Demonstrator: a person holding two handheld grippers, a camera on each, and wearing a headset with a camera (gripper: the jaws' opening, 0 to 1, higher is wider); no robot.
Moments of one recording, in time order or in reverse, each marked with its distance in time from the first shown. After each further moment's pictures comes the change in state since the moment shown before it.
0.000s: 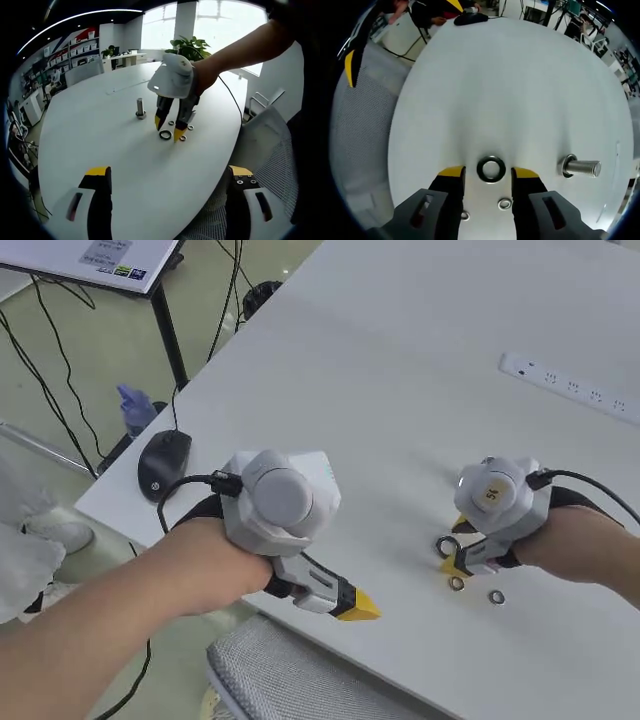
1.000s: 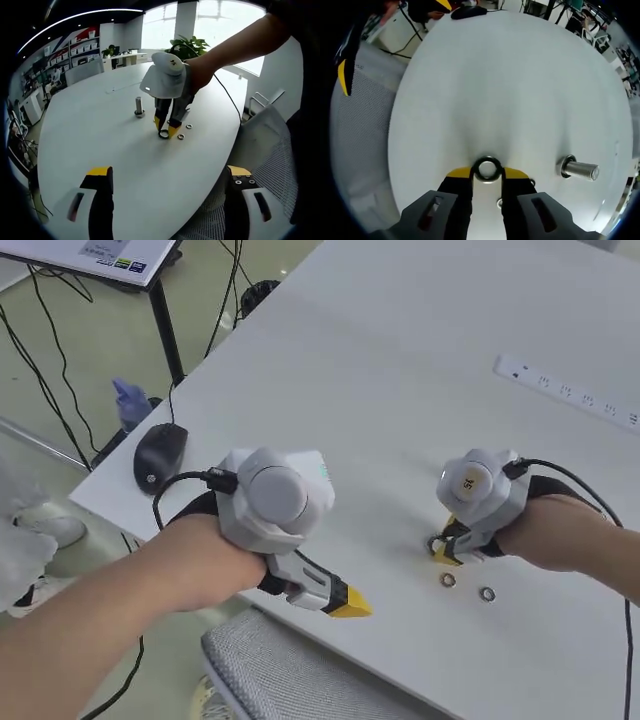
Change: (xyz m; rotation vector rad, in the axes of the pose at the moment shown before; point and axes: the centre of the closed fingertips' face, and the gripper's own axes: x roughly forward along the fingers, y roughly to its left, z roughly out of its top) left arm 0.000 -0.003 -0.004 -0.004 0.000 0.001; right arm 0.002 -0.005 0.002 0.010 0.070 -0.002
